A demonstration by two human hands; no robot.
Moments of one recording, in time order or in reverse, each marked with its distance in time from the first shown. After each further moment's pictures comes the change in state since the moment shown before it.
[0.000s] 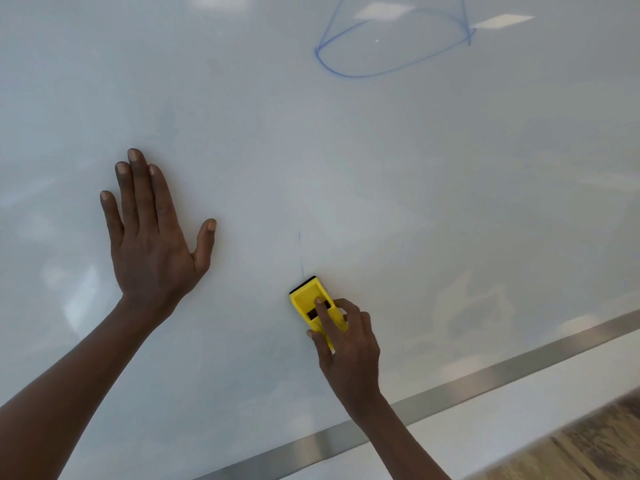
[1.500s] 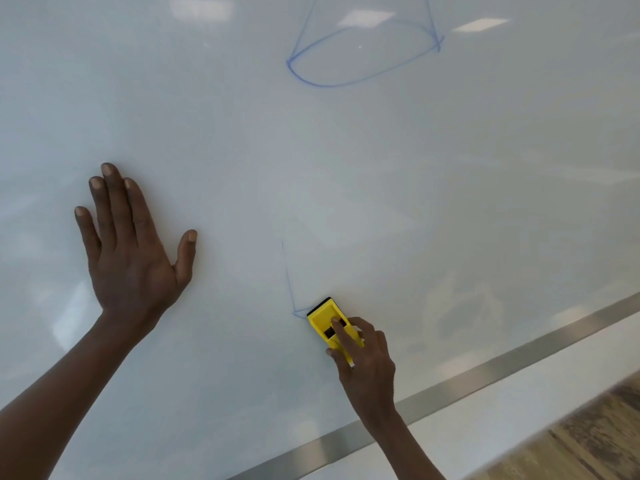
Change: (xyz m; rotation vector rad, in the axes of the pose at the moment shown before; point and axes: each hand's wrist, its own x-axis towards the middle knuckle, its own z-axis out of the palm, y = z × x) left_hand 0.000 -0.005 0.004 -0.063 -0.053 -0.004; right_hand -0.028 0.041 -0.007 -0.004 -0.075 0.172
